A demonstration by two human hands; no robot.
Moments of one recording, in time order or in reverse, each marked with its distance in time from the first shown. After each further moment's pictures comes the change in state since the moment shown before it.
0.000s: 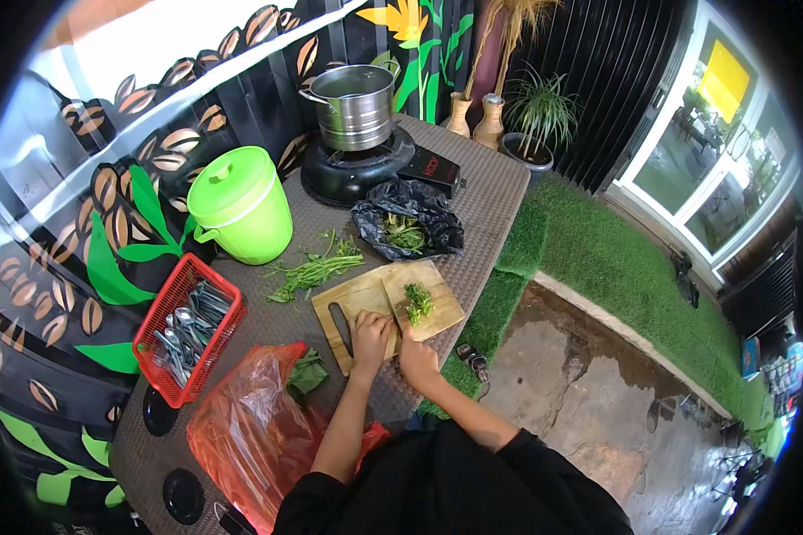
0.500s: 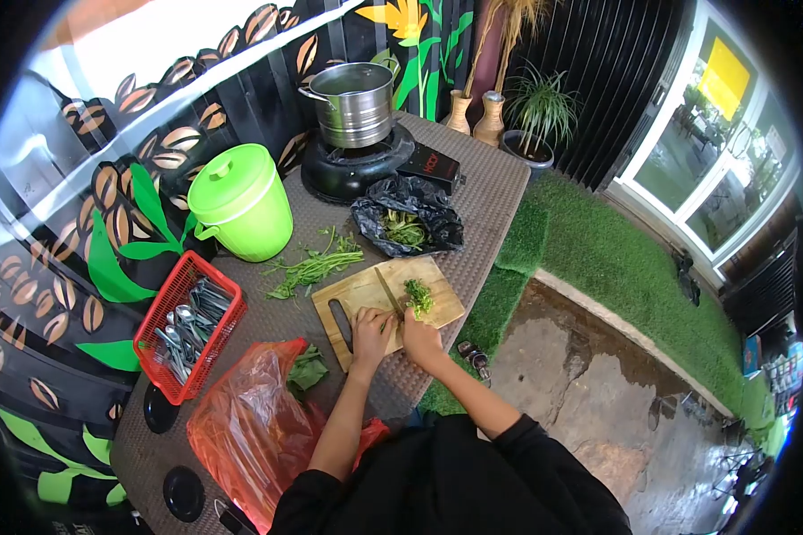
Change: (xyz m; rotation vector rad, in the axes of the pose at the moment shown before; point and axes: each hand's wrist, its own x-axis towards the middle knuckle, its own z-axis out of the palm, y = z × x) left_hand -0.002 0.007 -0.007 -0.069 -0.058 -0.060; right_hand 0.027 0.011 -0.014 -0.052 -0.006 -0.142
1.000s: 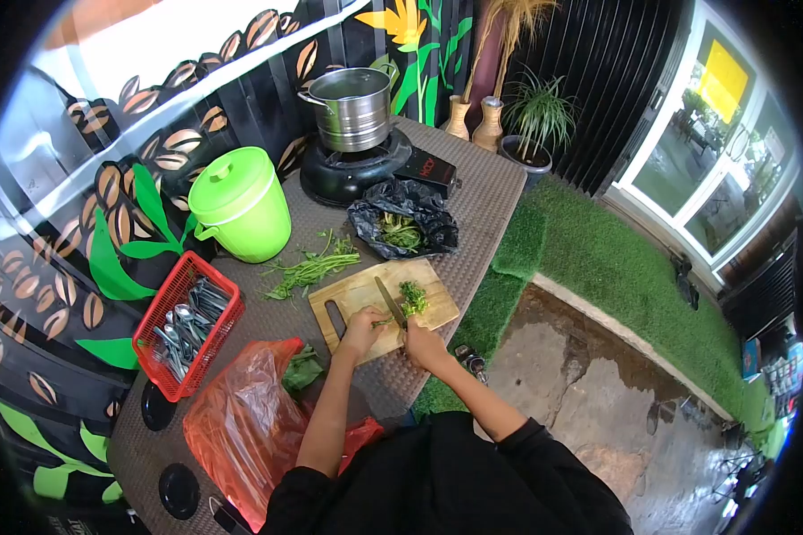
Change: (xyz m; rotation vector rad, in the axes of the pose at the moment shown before) left_hand 0.017 -0.021 -0.007 -0.261 -0.380 -0.117; right_hand -0.016 0.013 -0.020 0.093 -0.106 -0.003
